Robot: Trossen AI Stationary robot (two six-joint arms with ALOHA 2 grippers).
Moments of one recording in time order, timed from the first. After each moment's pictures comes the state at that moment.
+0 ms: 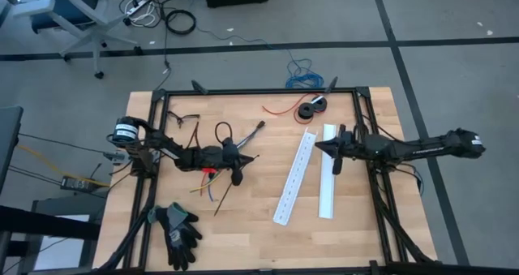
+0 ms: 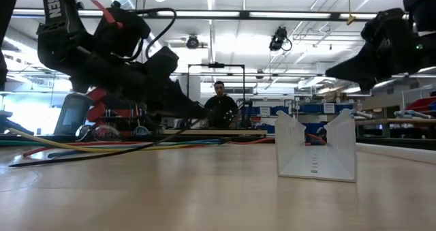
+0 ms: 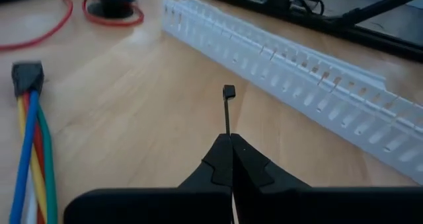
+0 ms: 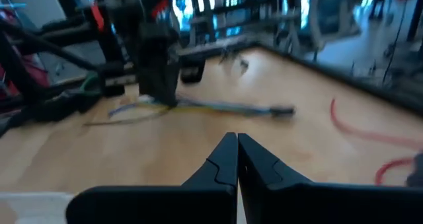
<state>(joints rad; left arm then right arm) -0.02 1.76 0.45 1.01 -0.21 -0.29 0.02 0.43 0.01 0.30 0.25 0.23</state>
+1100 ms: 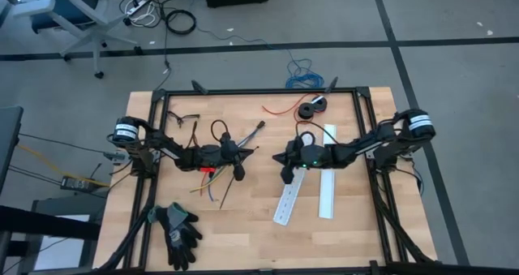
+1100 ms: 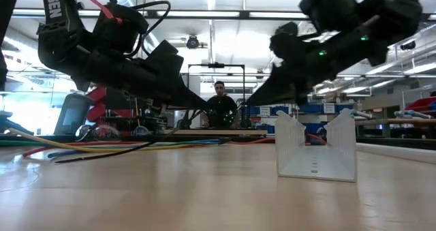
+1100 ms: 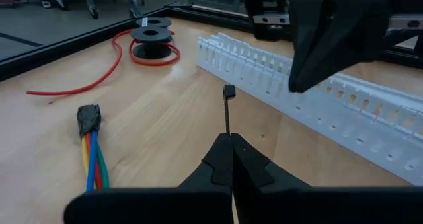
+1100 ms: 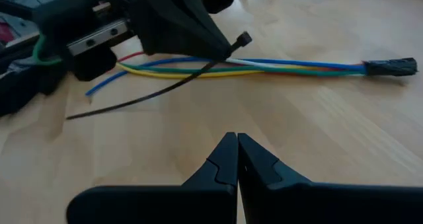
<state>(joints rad) -0.02 1.76 0.45 1.07 -0.35 -0.21 0.09 1.61 0.58 0.61 0.30 0.43</state>
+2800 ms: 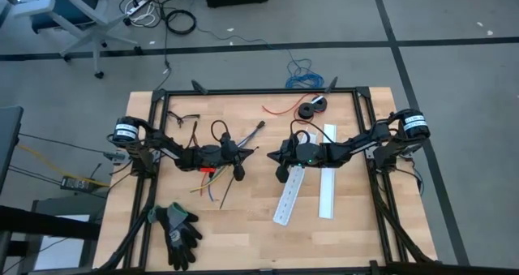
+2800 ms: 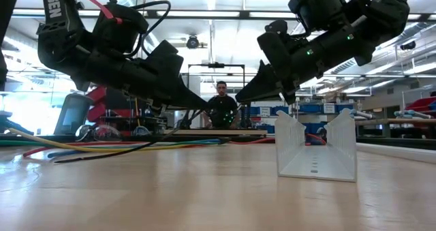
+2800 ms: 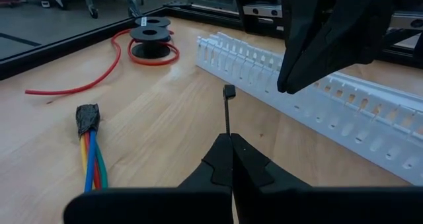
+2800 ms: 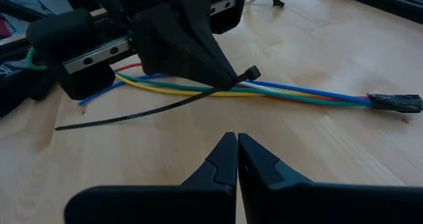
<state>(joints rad) -0.02 1.76 0.45 1.07 -0.35 -0.21 0.08 1.65 0.63 0.63 0.30 0.34</state>
